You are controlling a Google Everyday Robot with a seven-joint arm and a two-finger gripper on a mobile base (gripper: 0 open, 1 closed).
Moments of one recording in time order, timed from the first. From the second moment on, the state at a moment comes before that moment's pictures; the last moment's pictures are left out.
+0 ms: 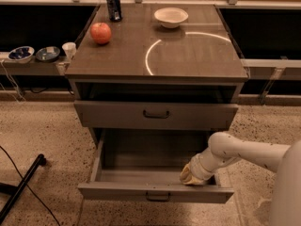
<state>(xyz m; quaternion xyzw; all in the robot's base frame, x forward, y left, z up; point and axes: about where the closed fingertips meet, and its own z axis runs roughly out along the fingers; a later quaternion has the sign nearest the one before) 0.494 -0.158 0.394 -0.75 0.62 0.18 0.17</state>
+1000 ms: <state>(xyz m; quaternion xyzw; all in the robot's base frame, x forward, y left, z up) 0.431 -0.163 0.408 -0.74 0.61 0.23 0.15</state>
